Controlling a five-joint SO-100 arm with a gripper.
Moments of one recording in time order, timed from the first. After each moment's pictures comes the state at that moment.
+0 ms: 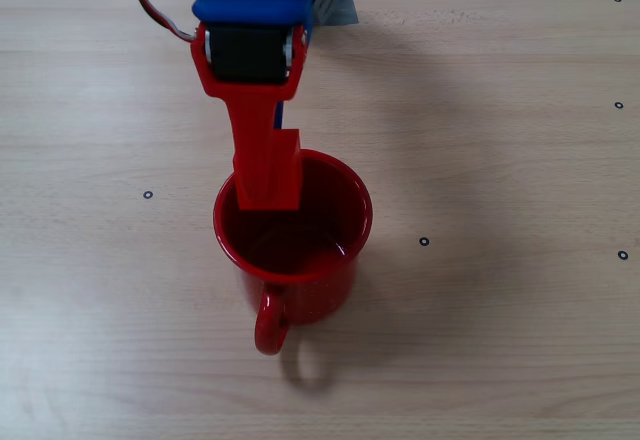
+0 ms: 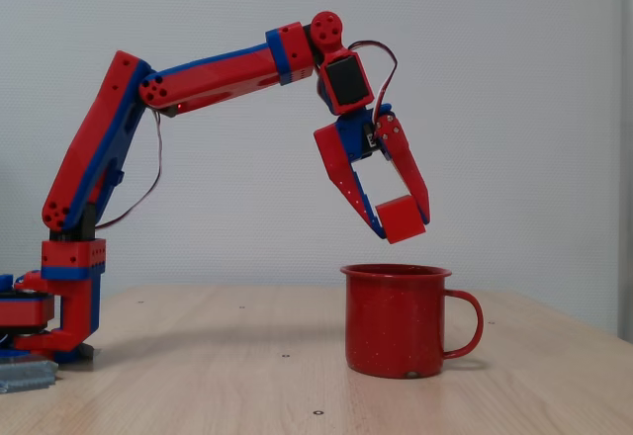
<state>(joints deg) -2.8 64.9 45.6 86.6 10.2</state>
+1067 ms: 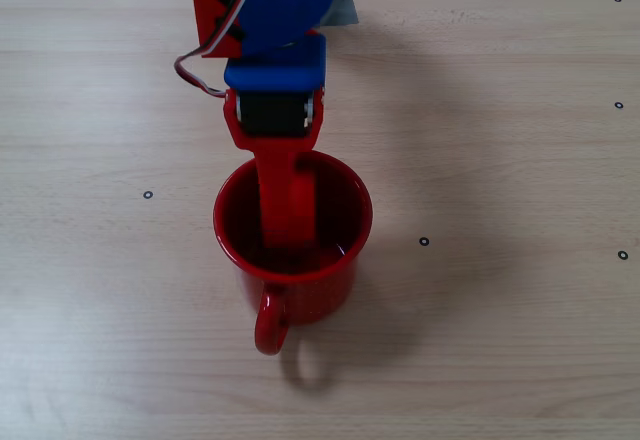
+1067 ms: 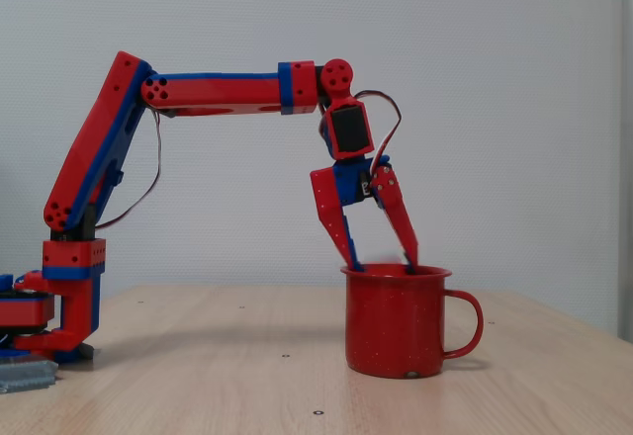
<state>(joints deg) -4.3 65.4 61.3 79.9 9.8</state>
